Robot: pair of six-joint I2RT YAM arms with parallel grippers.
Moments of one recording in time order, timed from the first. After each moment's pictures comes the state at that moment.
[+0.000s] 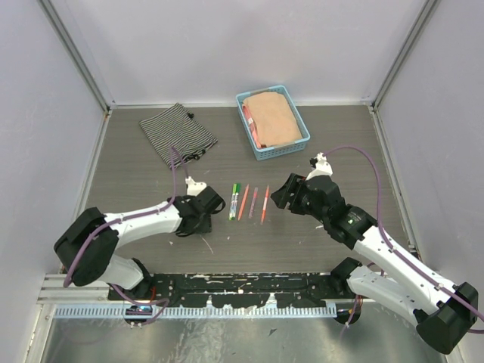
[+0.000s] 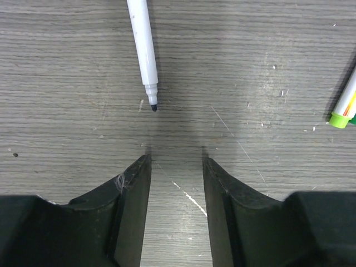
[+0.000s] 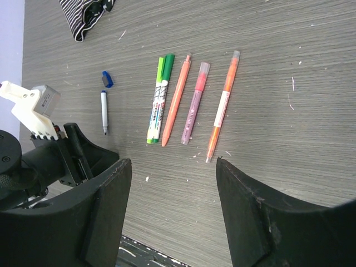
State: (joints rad) left arm -0.85 1.44 0.72 -0.54 -0.35 -0.84; right arm 0.65 0.82 0.68 -0.39 0.12 0.77
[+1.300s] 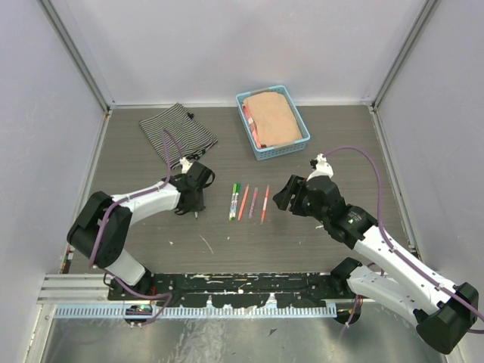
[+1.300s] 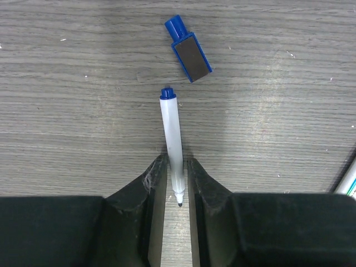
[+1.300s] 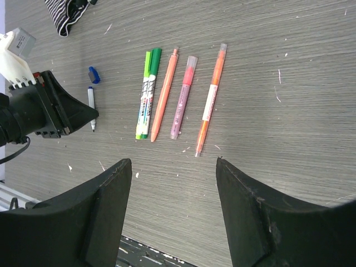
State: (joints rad) left arm -0.60 1.58 0.85 -0.45 -0.28 -0.62; right arm 0.65 0.82 0.68 -0.44 0.13 0.76
